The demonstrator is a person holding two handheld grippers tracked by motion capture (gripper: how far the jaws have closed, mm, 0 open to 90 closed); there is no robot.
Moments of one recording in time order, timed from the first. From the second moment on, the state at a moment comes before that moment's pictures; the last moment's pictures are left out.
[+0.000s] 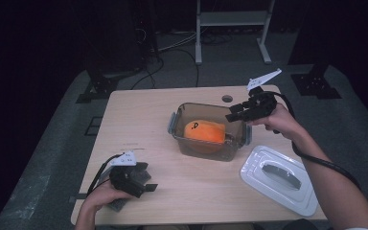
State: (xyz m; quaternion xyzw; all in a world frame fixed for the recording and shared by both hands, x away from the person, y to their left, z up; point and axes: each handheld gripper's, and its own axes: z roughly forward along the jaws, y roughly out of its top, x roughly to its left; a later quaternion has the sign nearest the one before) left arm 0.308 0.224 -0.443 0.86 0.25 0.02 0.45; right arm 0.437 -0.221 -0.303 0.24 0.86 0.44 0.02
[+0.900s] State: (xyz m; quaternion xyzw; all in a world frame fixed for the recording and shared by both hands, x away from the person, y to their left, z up) left arm 0.306 0.223 -0.442 0.85 0.25 0.03 0.45; right arm 0.399 -0.275 -0.308 0.27 0.85 0.45 0.05
